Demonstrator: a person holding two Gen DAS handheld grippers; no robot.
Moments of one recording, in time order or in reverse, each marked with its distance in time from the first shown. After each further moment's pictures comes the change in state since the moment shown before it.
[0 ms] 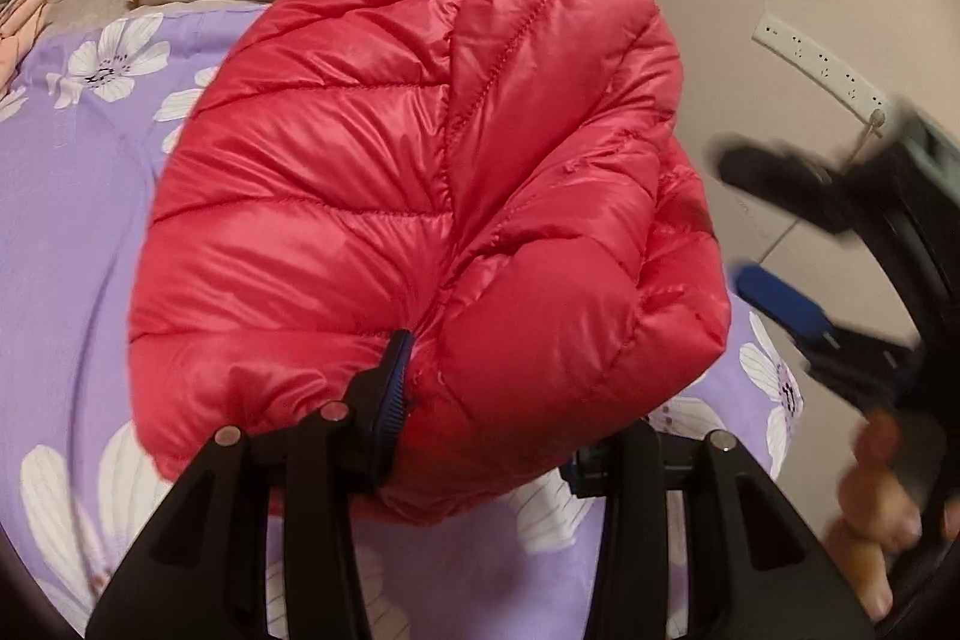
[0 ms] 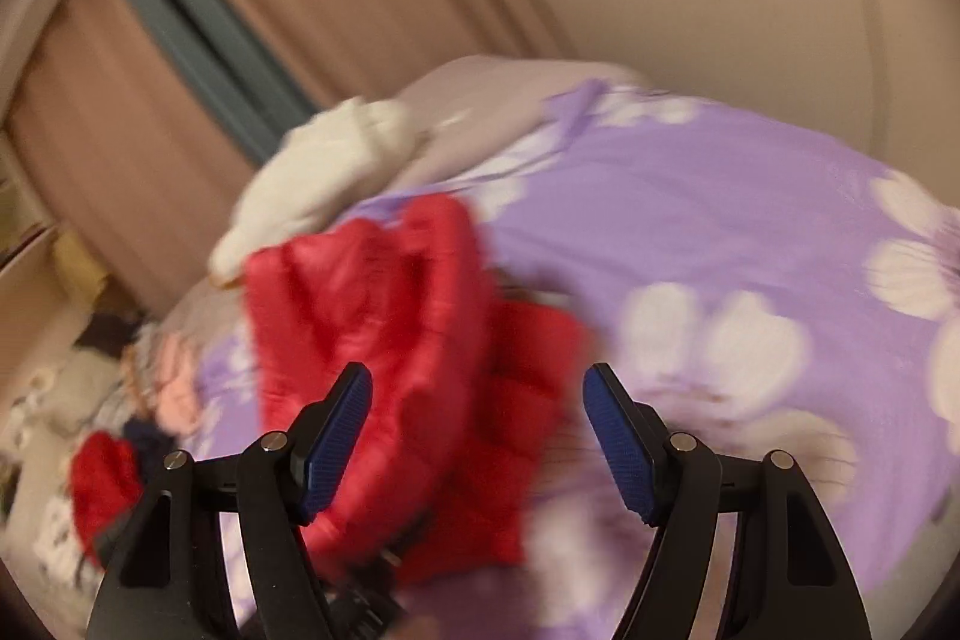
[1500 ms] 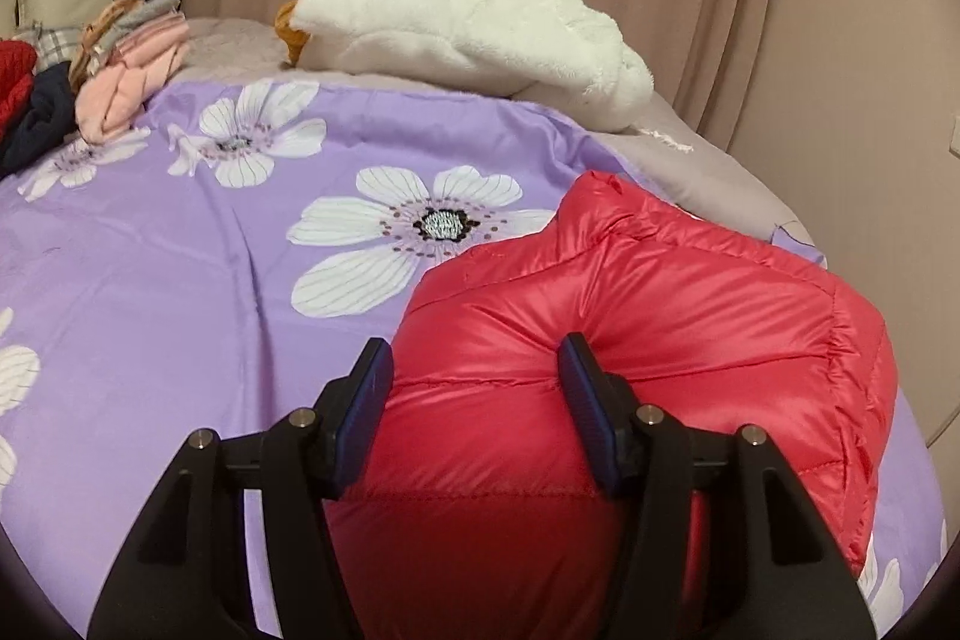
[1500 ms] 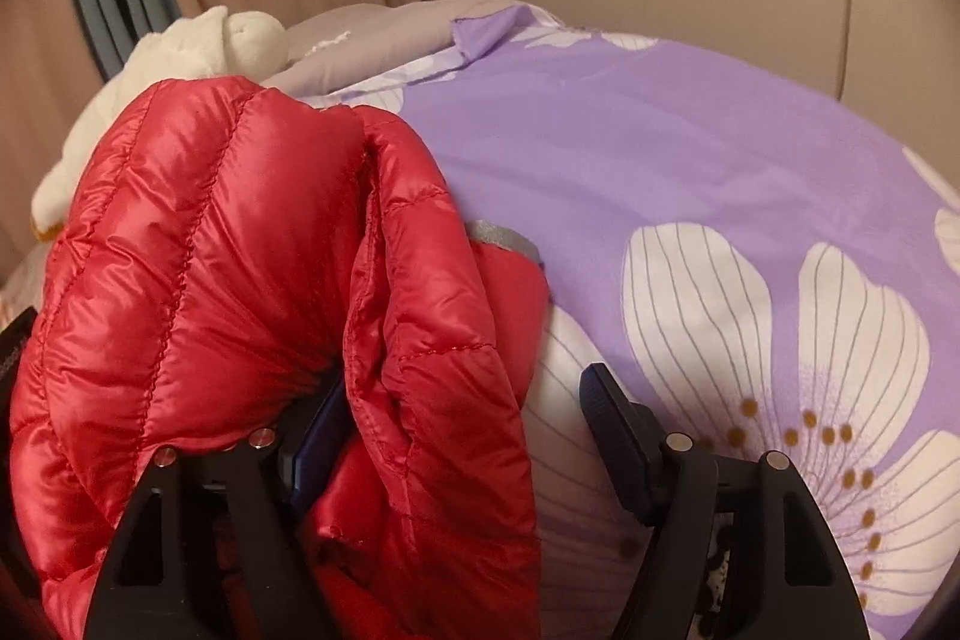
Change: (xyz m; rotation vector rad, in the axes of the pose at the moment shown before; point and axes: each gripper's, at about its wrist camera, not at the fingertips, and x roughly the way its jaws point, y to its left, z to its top) left arm 0.110 0.098 0.106 -0.145 -0.266 0.428; right arm 0.144 -0.029 -0.026 -0.069 0.005 -0.425
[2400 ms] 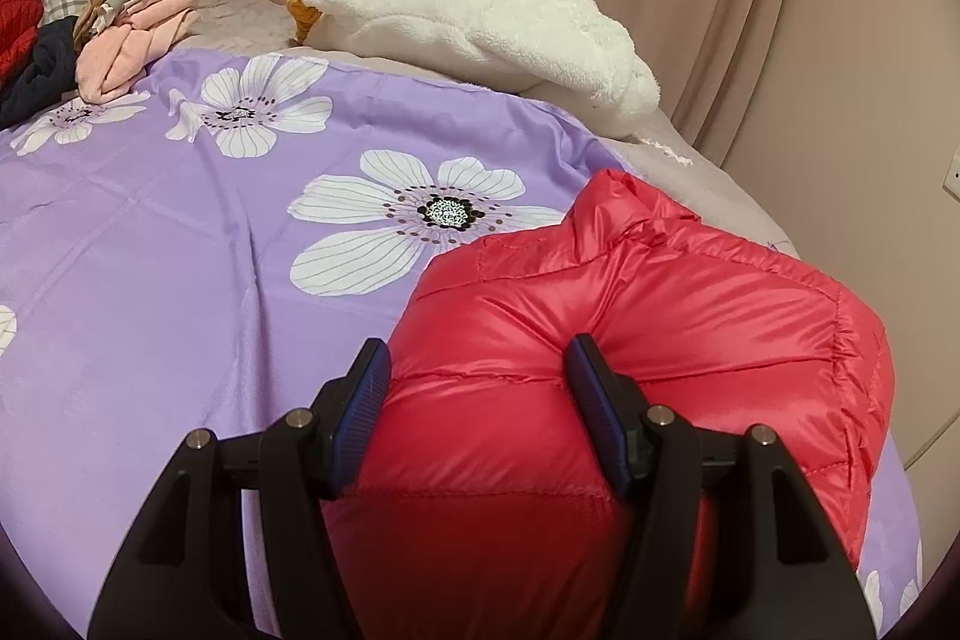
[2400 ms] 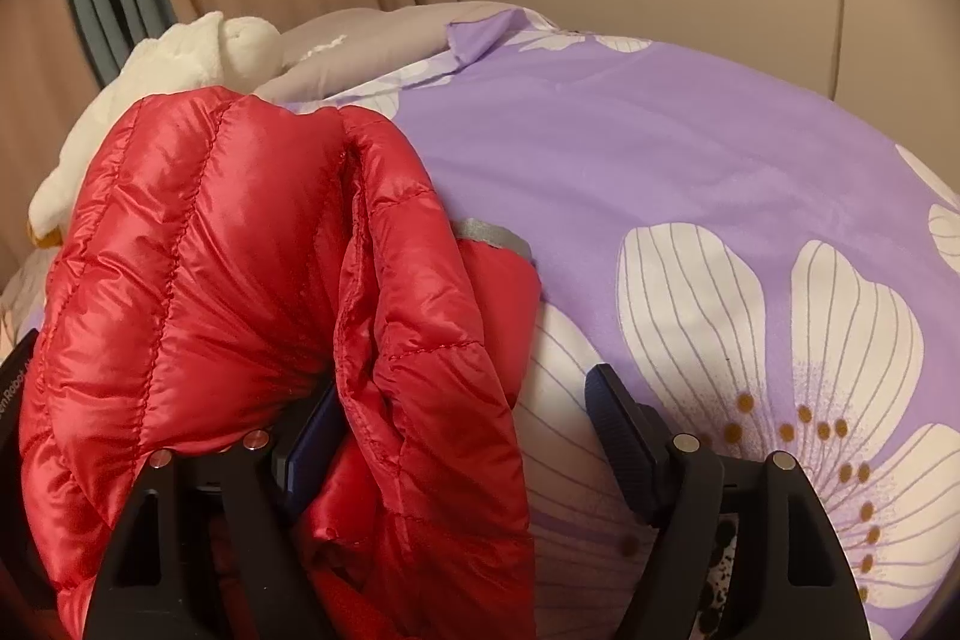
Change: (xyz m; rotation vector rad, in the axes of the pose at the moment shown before) left arm -0.002 0.012 -0.007 -0.070 -0.007 -0.046; right arm -0.003 -0.006 0.000 0.020 -0.001 0.005
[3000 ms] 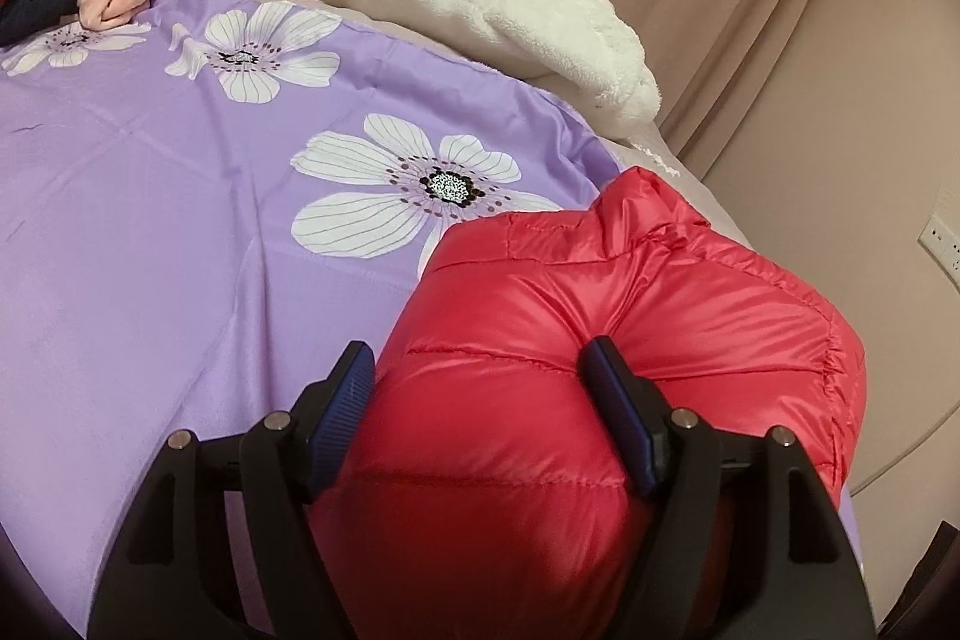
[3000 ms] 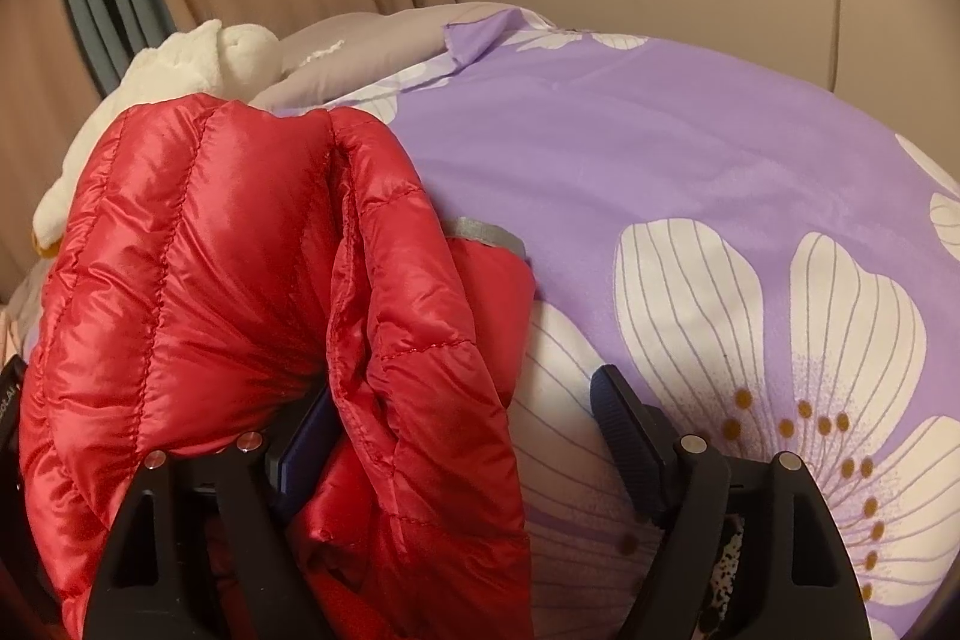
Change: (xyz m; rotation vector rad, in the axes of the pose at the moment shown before) left arm -0.001 0.022 -0.002 -0.123 0.049 -0.089; right arm 0.002 -0.002 -0.001 0.019 -0.003 0.012
